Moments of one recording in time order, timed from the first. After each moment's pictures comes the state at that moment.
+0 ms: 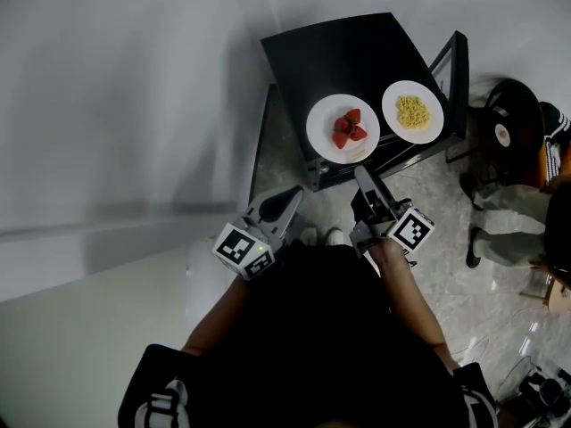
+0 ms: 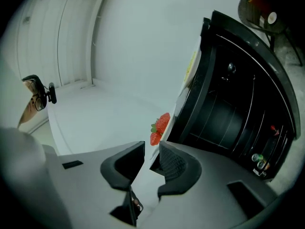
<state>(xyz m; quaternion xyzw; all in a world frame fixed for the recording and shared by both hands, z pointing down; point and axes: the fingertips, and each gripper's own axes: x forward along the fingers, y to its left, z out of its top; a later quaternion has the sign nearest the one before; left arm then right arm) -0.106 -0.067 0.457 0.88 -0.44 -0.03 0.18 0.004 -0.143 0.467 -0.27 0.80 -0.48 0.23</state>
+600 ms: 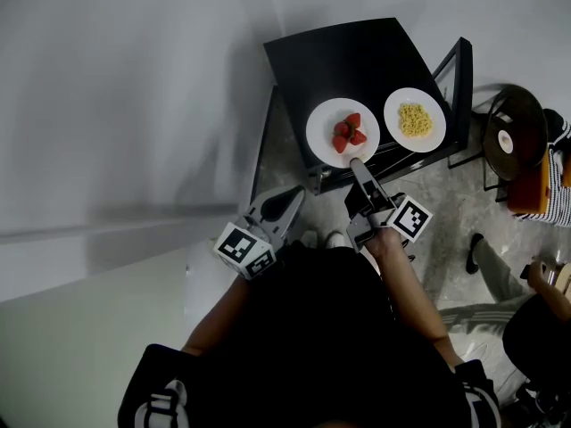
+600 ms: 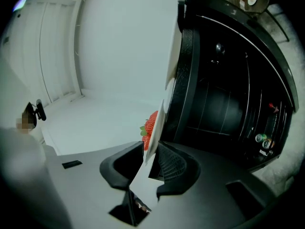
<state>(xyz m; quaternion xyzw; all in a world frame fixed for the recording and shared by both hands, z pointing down) -0.105 -0.080 0.455 0.88 -0.45 -0.03 0.18 -0.008 -0.169 0.481 -0.25 0.75 -0.56 0.25</state>
